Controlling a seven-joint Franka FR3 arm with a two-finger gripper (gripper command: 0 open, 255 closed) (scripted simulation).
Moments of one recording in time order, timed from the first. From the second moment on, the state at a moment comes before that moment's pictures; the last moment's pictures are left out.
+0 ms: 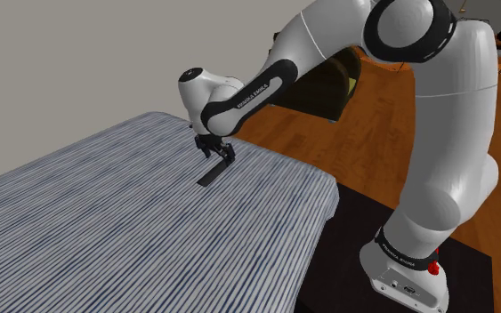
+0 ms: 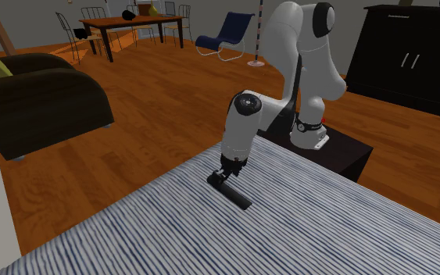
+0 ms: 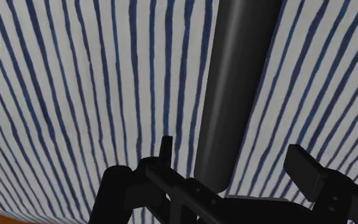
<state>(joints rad) -0.26 0.45 0.54 -1.90 -0.55 2.16 1.98</state>
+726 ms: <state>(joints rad) -0.24 0.51 0.51 -1.89 -0.60 2.22 2.03</state>
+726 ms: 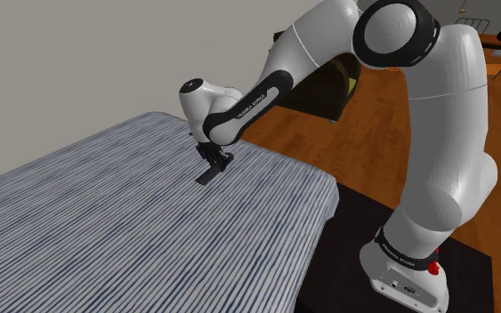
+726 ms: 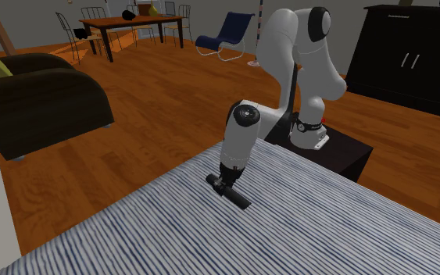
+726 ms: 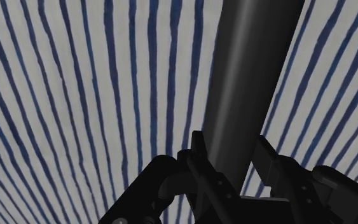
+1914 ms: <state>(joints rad) -0.27 0.42 0.55 -1.87 -0.52 2.12 1.97</state>
